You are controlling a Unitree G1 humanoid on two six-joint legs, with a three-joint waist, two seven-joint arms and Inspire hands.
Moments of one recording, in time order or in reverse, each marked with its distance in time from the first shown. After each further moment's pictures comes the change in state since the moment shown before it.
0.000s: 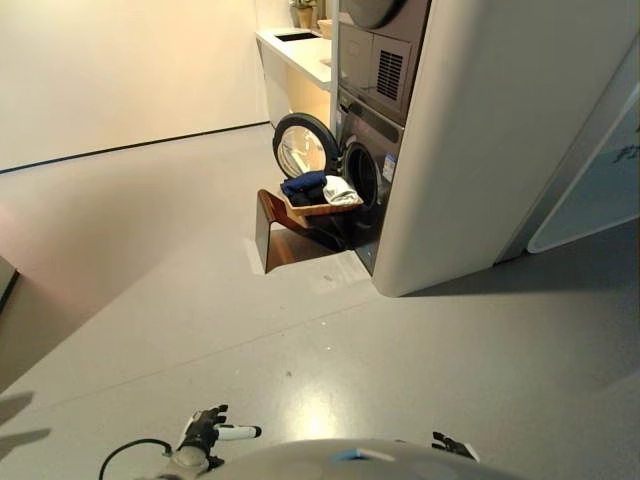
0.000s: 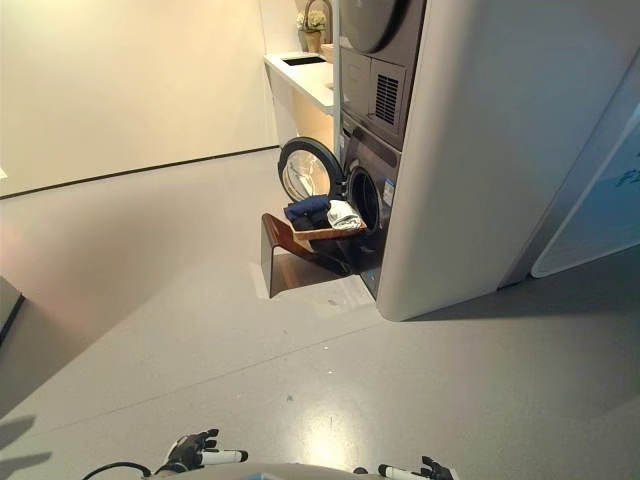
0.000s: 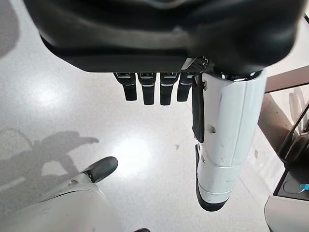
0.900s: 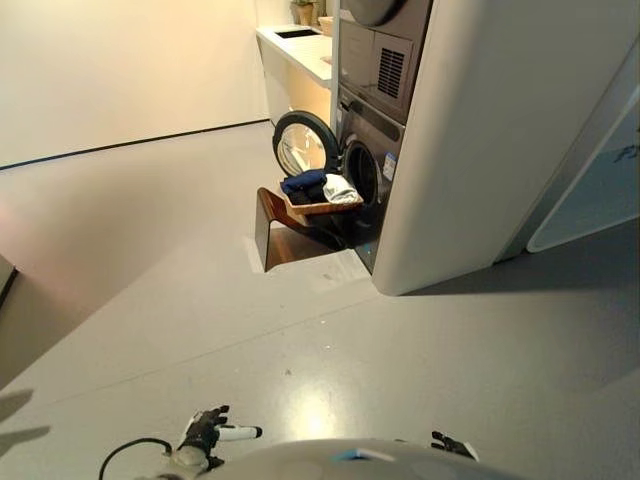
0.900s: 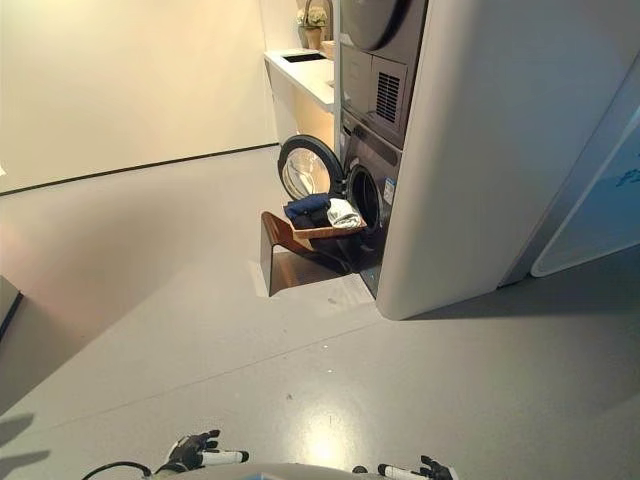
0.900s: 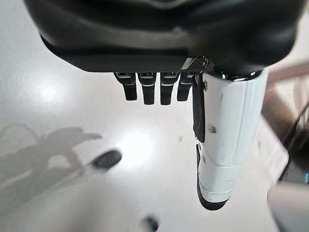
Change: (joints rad) left arm 0.008 -0.002 0.000 -0.001 0.054 0.021 -0.098; right arm -0.021 -0.021 0.050 0.009 -0.100 0.010 0.024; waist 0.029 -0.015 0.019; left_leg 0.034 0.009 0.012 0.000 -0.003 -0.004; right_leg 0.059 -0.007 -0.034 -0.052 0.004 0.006
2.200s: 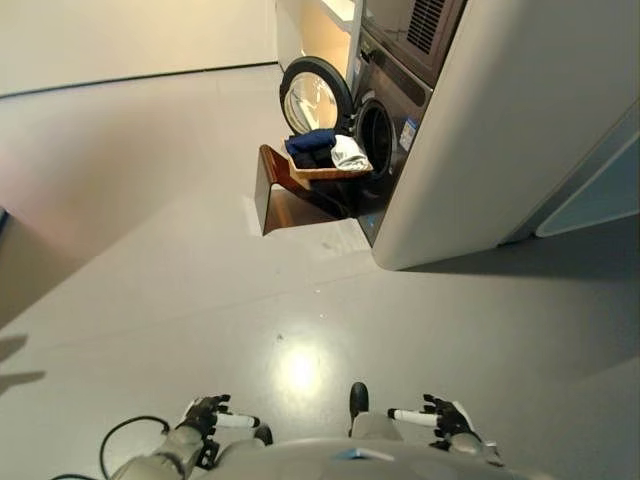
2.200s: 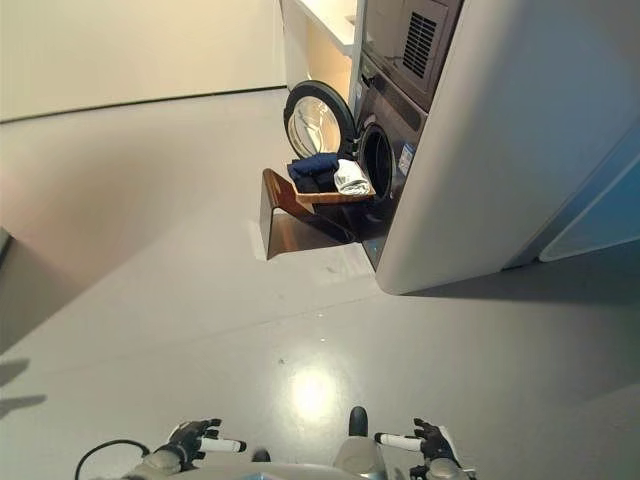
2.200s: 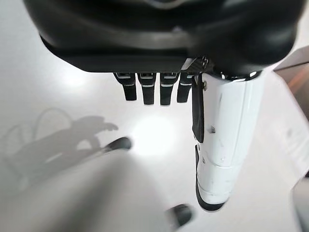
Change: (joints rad) left arm -0.070 -0.004 0.036 0.049 -0.006 0.009 0.016; right arm -0.086 -0.017 -0.048 0.076 -0.097 0.016 -0.008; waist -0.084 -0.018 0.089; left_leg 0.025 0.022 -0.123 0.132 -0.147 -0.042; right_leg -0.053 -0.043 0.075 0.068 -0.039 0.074
